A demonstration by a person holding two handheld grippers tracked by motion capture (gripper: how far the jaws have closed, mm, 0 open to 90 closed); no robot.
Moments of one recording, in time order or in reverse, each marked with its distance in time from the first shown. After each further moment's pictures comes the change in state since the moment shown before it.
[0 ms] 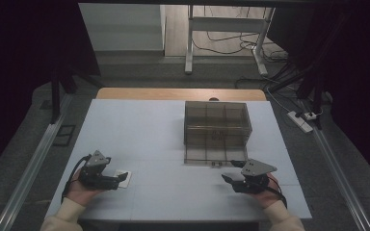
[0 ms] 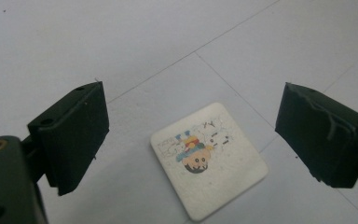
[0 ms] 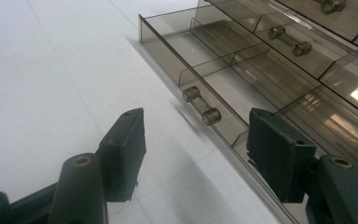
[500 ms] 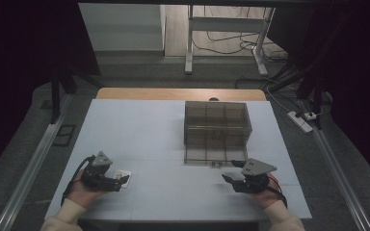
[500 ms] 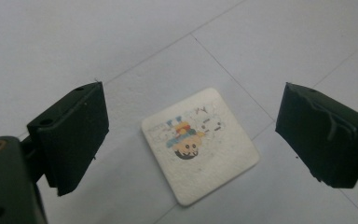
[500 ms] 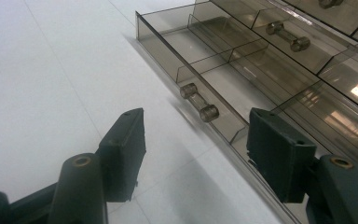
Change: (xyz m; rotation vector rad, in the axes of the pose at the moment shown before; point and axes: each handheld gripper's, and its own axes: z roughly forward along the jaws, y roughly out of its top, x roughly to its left) left arm -0.012 0.004 0.005 0.097 0.015 -0.001; right arm -0.001 -0.001 0.001 0.007 0.000 0.010
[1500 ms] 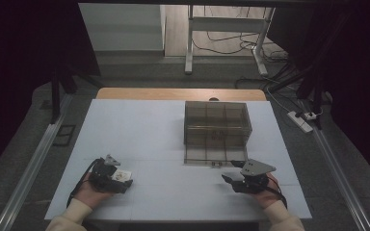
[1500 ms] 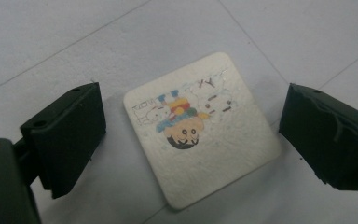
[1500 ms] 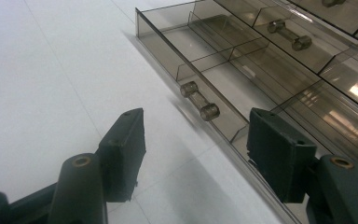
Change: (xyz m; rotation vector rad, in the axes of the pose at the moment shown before) left arm -0.003 -0.001 0.028 0.147 0.028 -0.038; right arm 0.001 0.000 0.001 0.008 -0.006 -0.013
